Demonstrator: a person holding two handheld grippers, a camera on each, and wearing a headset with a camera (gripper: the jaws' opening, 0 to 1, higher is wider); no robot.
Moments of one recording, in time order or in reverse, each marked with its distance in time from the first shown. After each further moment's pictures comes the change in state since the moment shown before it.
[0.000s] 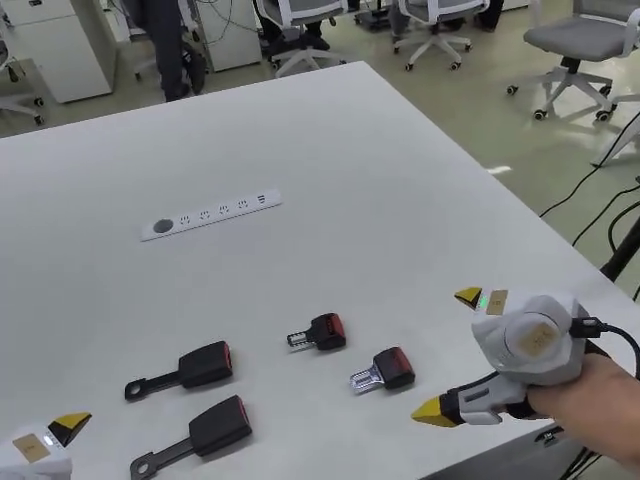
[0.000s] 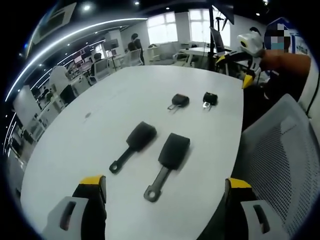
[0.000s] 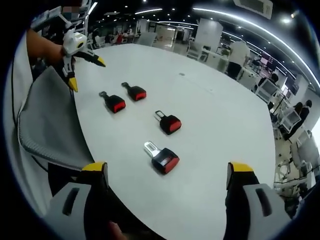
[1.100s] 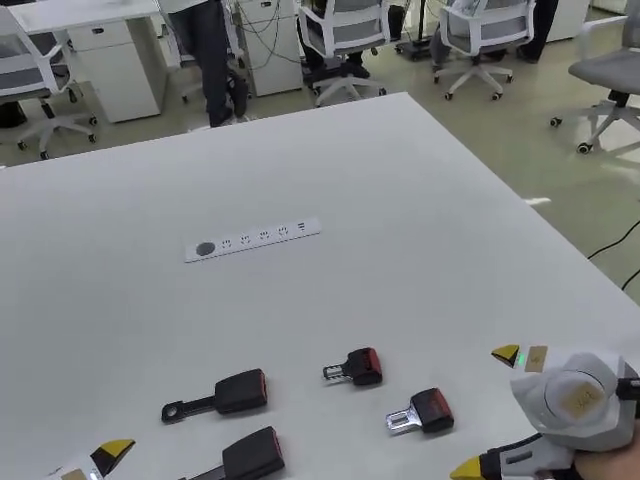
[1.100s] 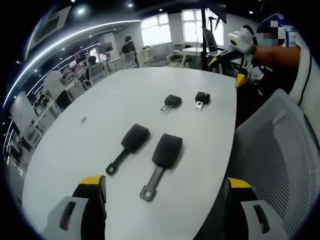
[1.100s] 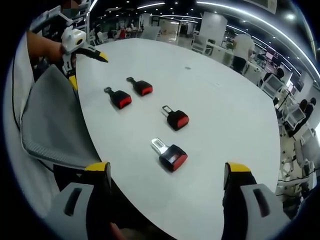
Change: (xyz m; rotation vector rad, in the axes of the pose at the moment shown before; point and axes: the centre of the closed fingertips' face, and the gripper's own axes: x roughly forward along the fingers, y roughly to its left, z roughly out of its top) left arm -0.007 -0.017 0.007 0.057 -0.005 -0.032; right arm 0.003 0.012 -0.004 0.010 0.053 0.045
